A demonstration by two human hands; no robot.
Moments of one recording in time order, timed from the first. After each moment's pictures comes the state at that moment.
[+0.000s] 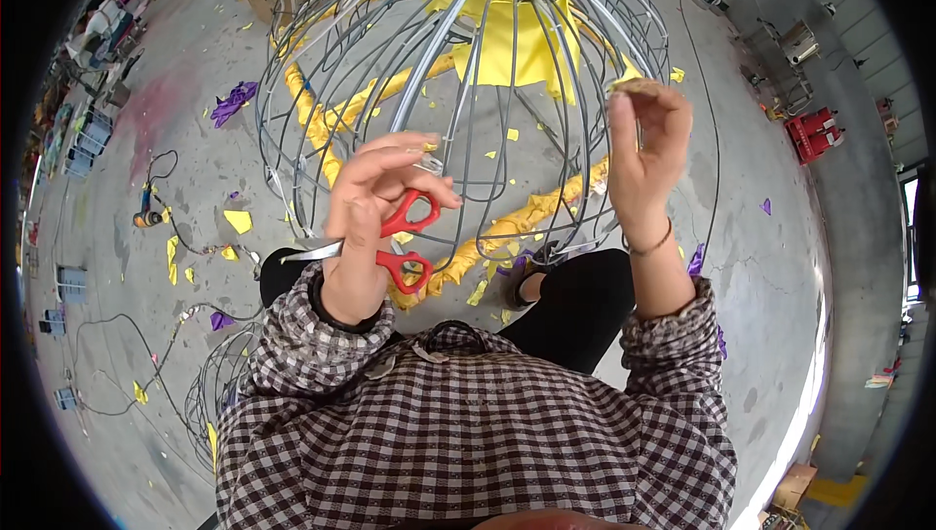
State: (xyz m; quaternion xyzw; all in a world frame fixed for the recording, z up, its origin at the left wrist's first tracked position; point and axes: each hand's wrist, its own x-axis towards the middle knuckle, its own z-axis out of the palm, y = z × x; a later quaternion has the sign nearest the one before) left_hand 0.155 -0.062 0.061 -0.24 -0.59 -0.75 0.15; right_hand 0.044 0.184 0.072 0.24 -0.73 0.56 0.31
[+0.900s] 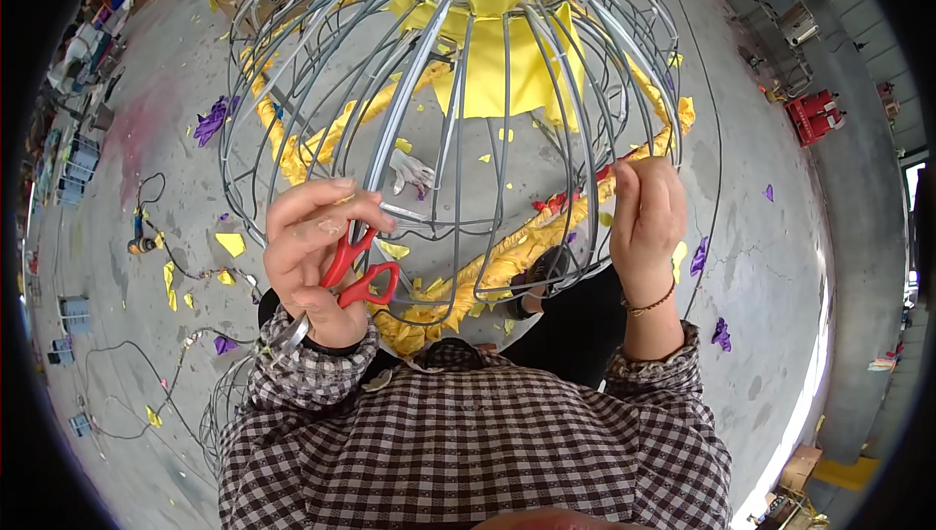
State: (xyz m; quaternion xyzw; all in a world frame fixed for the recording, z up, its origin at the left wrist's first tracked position) left_hand 0.091 -0.089 0.036 -0.26 -0.67 -0.61 0.34; right_hand 0.032 0.209 0.053 0.23 -0.88 0.19 0.37
